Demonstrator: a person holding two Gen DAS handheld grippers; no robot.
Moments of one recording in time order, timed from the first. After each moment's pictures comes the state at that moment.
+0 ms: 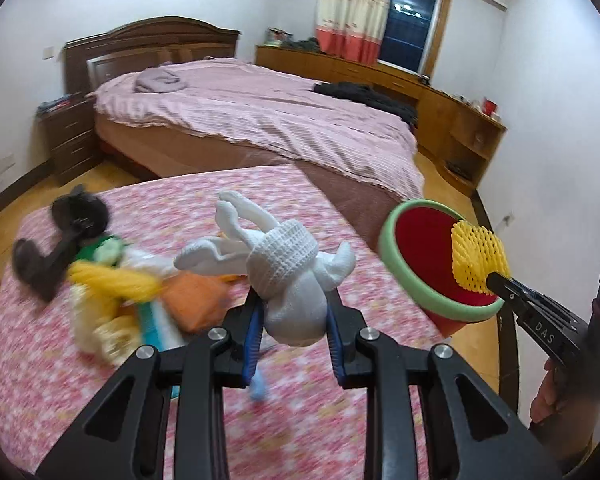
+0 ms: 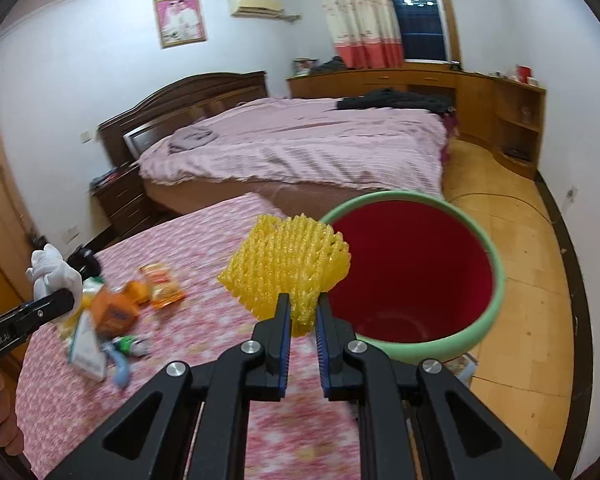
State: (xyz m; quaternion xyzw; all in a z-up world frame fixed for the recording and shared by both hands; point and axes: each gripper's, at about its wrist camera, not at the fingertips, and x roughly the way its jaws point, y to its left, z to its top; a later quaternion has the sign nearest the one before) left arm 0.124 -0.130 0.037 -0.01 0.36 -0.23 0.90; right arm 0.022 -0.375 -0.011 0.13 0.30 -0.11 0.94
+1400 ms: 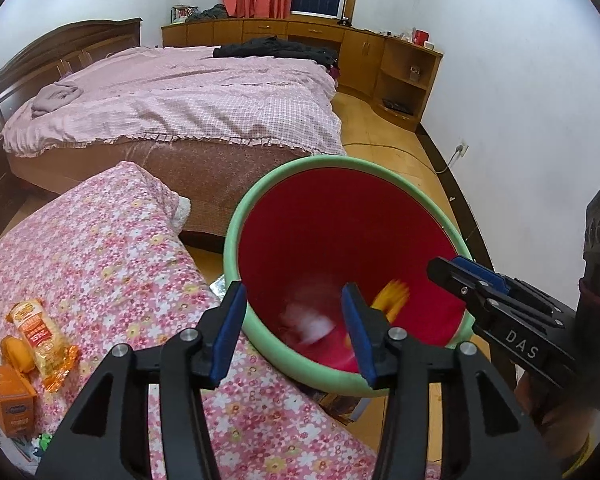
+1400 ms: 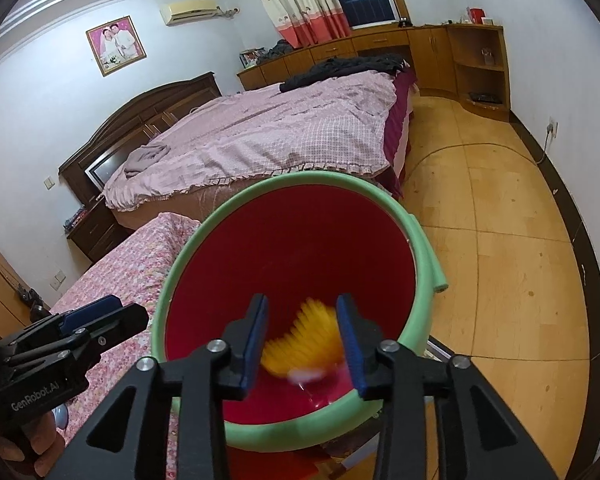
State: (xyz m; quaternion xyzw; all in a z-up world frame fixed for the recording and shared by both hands) left arm 0.161 -0.337 -0.012 0.09 0.39 -0.34 0.85; right arm 0.045 -0.498 -0.063 0.22 0.31 -0.13 0.92
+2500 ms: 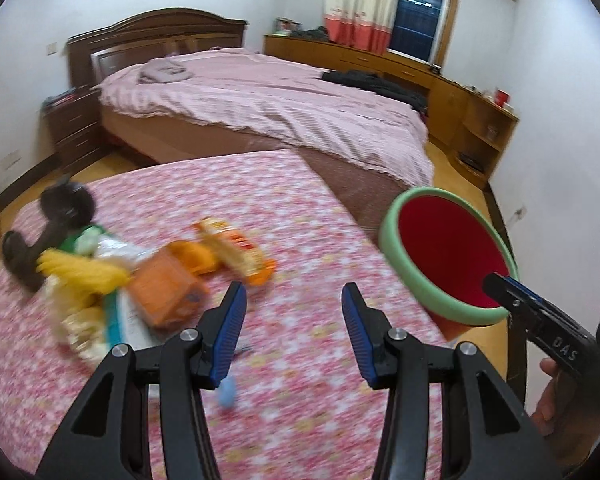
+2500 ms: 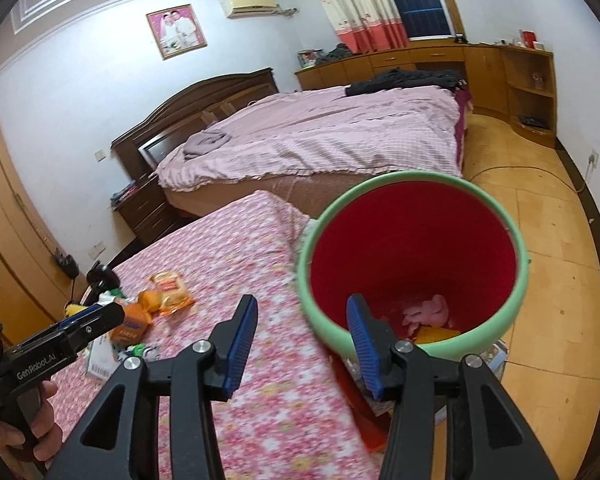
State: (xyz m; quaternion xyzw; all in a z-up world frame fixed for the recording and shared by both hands) left arm 0.122 -0.149 0.020 0.00 0.37 -0.19 0.91; right arm 0.035 -0.381 -0.025 0.19 0.30 -0.04 0.93
